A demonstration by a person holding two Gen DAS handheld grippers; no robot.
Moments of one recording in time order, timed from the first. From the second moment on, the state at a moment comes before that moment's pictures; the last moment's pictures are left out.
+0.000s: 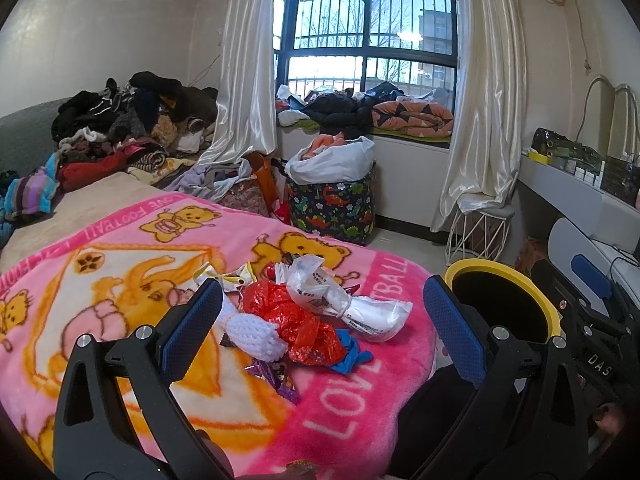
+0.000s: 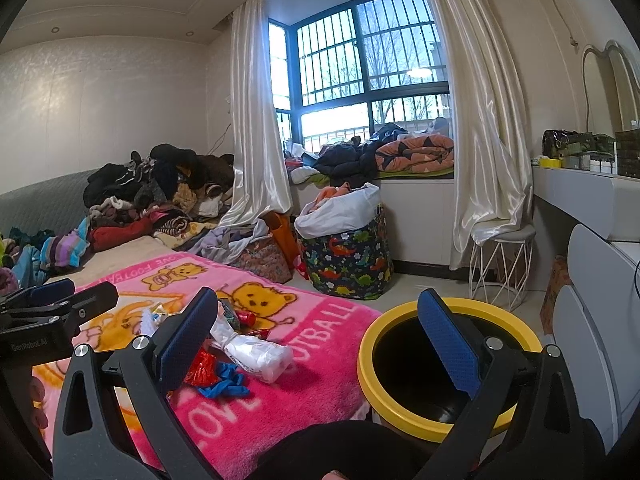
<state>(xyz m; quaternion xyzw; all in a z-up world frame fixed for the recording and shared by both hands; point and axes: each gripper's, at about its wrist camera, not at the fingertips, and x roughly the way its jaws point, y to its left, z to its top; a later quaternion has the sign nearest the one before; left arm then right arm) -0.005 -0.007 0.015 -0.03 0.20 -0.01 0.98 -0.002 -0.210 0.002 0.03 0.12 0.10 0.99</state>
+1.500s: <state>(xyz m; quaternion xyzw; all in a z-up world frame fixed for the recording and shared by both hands) 0.033 0.066 0.008 -0.09 0.21 0.04 0.97 0.051 -0.191 0.009 0.02 0.16 0.15 0.98</state>
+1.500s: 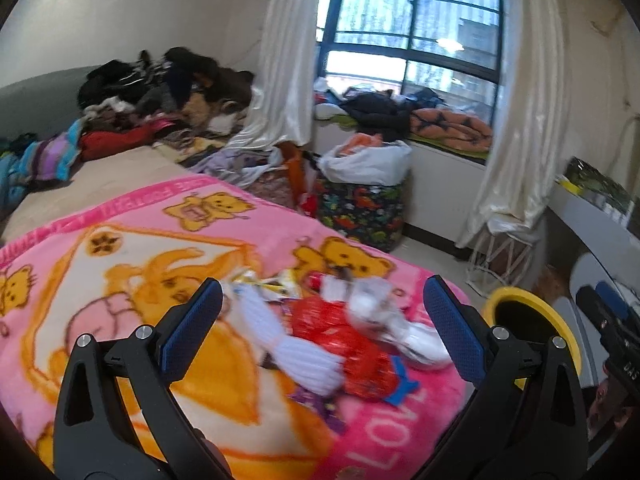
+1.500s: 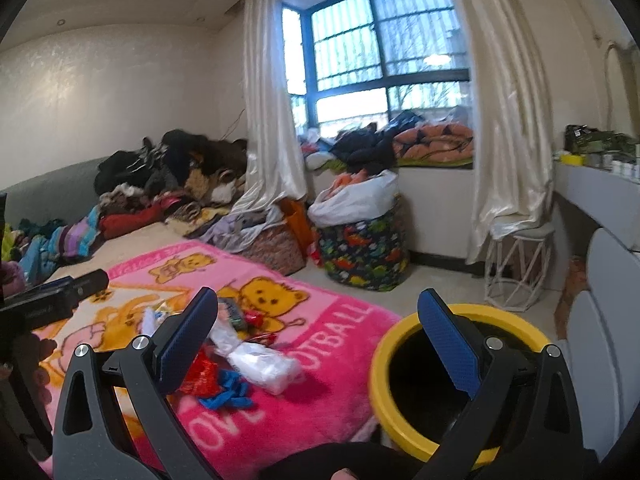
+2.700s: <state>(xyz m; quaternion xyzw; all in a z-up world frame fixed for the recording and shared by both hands) 0.114 0.131 -0.100 -0.26 0.43 0.02 0.87 0.174 -0.075 -0.101 -0.17 0.45 0.27 0.83</state>
